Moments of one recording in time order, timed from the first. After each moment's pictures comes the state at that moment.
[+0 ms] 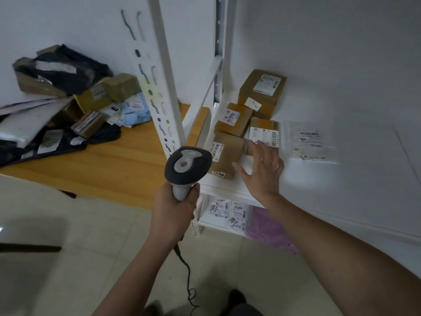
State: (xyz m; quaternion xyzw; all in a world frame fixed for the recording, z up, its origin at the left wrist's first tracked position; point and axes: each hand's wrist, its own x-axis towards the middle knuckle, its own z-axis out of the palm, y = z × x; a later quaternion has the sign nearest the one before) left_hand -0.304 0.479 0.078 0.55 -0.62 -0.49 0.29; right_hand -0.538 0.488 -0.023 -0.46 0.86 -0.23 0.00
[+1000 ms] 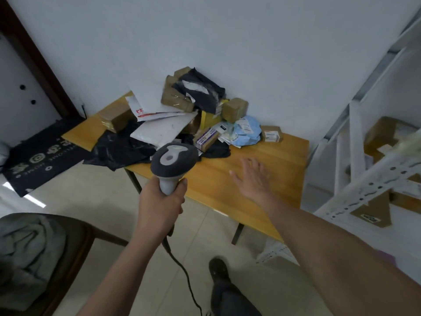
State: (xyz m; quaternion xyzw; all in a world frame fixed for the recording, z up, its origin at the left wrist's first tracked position) left_hand 0.093 0.273 0.123 0.61 -0.54 -0.43 0.40; right_hand -0.153 0.220 0.010 -0.57 0.81 -0.11 0.12
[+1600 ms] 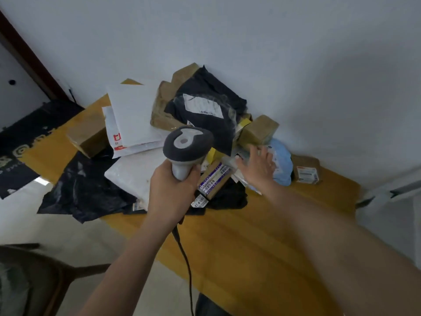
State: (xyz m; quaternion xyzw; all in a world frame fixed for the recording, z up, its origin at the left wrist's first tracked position) left_hand -0.014 -0.060 0.088 0.62 -0.53 -0.44 0.38; right_hand -0.241 -0.130 -0.049 -0.52 0.83 -0.12 0.17
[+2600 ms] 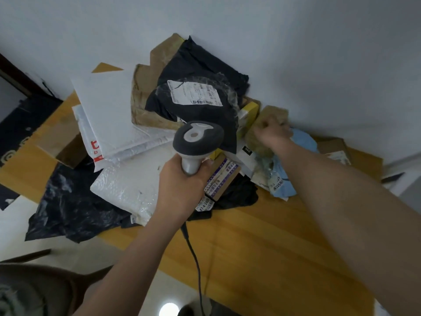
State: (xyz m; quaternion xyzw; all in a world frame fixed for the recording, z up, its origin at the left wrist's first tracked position) left_hand -0.036 -0.132 0.047 0.61 -0.56 -0.48 0.29; right_hand -0.307 -0.226 -0.094 -0.36 0.89 -0.09 0.28
